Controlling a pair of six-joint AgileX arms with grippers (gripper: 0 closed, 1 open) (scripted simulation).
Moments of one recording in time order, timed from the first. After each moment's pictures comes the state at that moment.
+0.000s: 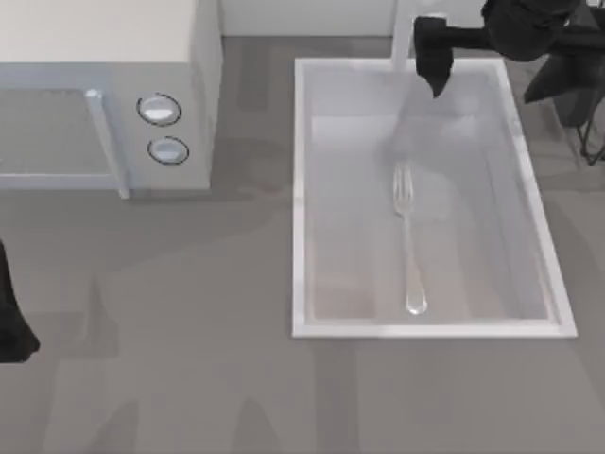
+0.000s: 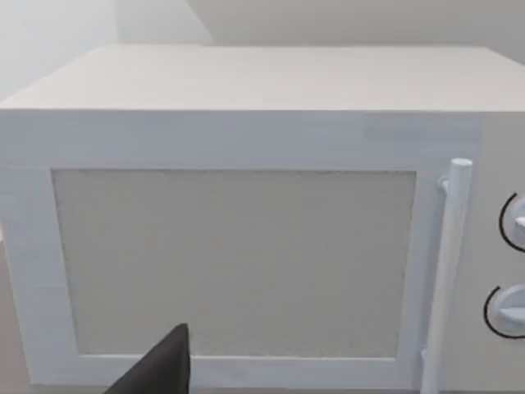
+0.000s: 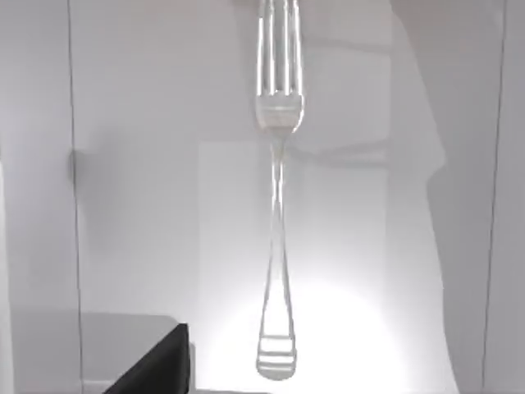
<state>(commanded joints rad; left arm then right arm) 0.00 0.00 0.00 0.00 0.00 0.00 0.32 2.20 2.12 -1.22 0.01 0.34</state>
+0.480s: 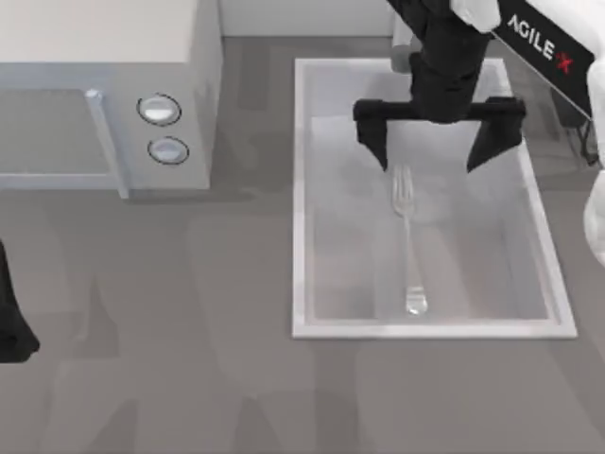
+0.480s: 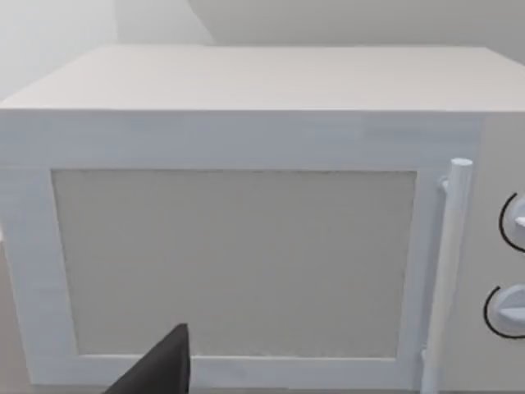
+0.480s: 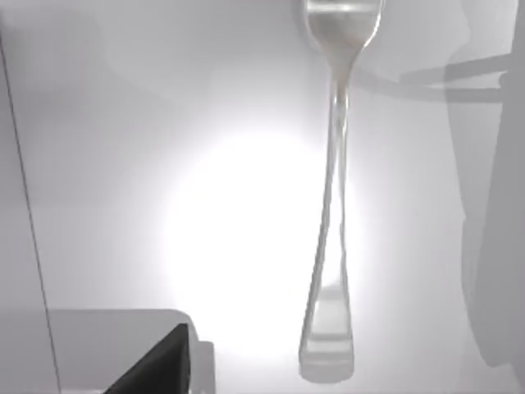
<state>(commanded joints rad) 0.00 0.00 0.00 0.00 0.00 0.00 0.39 2.65 2.56 -1.47 0.01 0.41</state>
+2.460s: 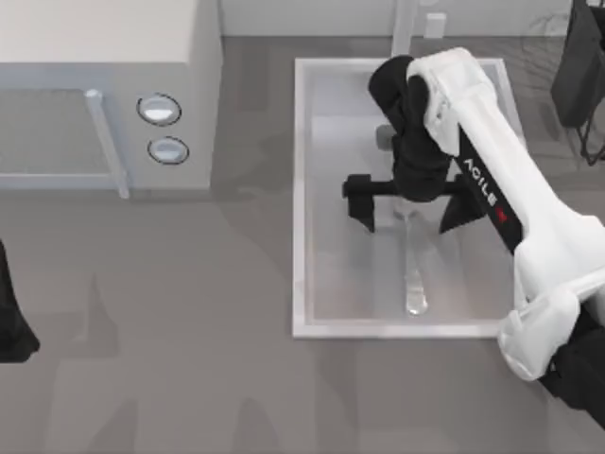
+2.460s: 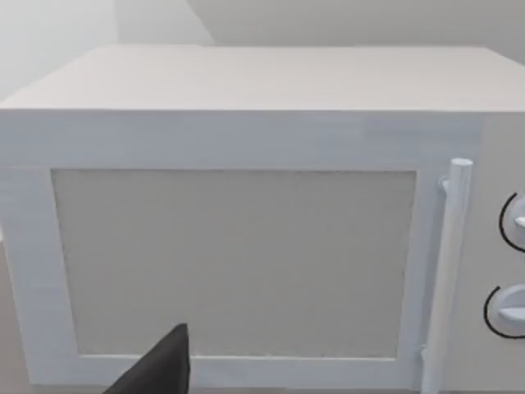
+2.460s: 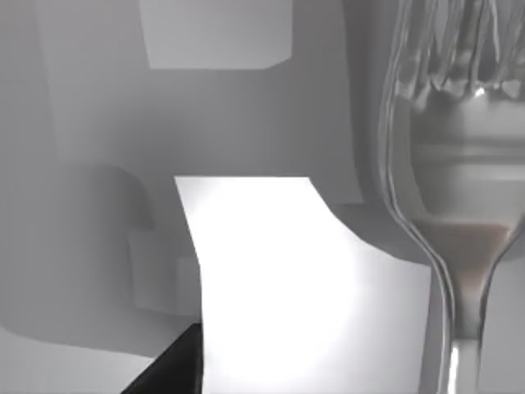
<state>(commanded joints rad) 0.00 0.00 0.00 0.00 0.00 0.00 0.39 3.46 3.60 -1.71 0.02 0.41</state>
